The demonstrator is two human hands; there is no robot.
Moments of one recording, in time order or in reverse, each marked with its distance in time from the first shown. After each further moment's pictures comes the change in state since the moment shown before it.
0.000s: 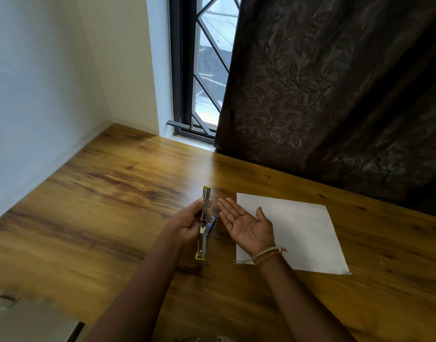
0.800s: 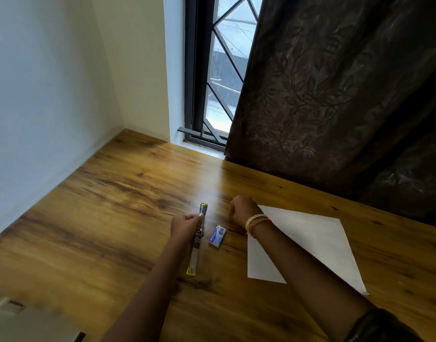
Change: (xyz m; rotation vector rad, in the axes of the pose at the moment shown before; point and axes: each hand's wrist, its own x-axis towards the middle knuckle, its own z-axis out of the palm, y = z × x) left_hand 0.022 0.009 -0.036 0.561 0.330 0.281; right_hand 0.074 -0.015 0.058 -2.428 0.298 -0.202
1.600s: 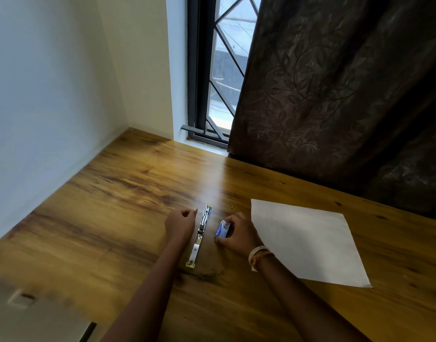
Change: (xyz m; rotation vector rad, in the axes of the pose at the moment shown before) left_hand -0.014 0.007 -0.018 0.553 0.260 0.306; right_hand -0.066 -0.006 0.049 0.318 0.097 -0.044
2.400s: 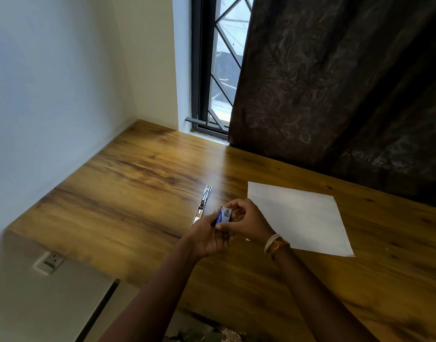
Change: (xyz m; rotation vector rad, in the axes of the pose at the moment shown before) left_hand -0.102 0.006 0.001 -1.028 -0.904 -0.628; right_hand -0.073 -0.015 -0.039 0.331 -0.013 -0.096
